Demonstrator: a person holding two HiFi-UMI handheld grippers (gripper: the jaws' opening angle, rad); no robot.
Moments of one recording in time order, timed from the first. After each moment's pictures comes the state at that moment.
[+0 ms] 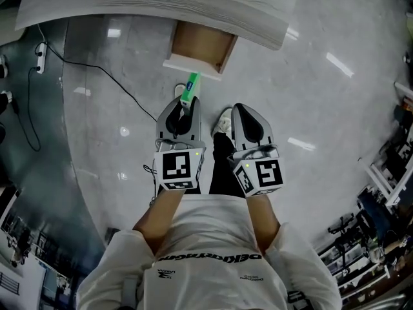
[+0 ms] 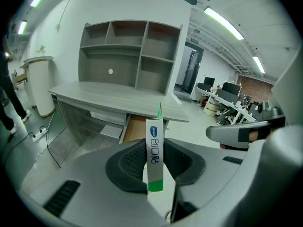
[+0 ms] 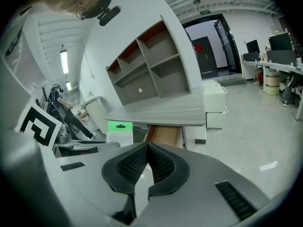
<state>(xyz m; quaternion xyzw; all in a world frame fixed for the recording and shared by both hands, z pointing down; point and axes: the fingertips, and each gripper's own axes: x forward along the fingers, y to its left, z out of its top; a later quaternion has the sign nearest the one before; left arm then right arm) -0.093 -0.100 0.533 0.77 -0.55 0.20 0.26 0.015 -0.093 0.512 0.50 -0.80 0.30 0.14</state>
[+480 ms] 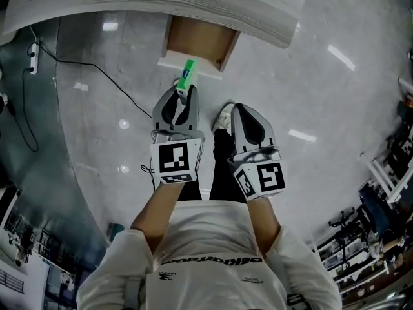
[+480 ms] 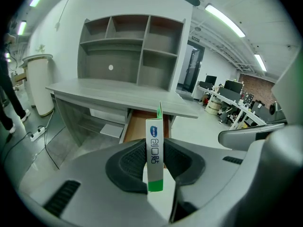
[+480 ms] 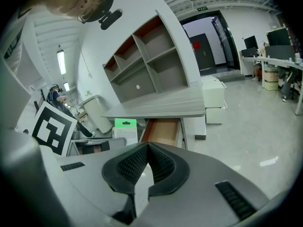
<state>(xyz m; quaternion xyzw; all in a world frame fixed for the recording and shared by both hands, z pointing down) -0.093 -0.126 0.568 0.77 -0.55 0.21 0.25 0.016 -0.095 0.539 0.50 -0.79 0.32 0.15</state>
